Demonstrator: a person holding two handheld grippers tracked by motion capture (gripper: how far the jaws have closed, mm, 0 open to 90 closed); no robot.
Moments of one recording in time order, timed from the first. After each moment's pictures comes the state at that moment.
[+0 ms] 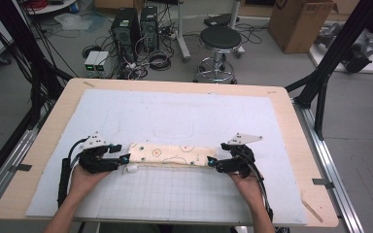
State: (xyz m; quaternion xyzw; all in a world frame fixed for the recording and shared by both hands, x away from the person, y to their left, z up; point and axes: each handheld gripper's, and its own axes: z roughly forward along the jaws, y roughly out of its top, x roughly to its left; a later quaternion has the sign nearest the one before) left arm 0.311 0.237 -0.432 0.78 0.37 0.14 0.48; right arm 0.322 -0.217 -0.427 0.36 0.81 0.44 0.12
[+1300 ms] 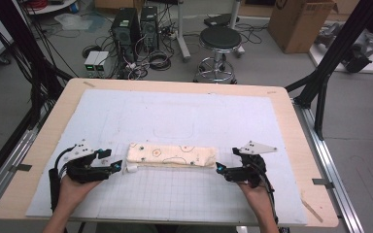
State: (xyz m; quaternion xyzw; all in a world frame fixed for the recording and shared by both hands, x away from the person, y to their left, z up) left arm 0.275 0.254 -0.422 0.77 0.38 0.16 0.49; right arm 0.289 -0.239 -0.421 0.38 0.79 0.46 0.16
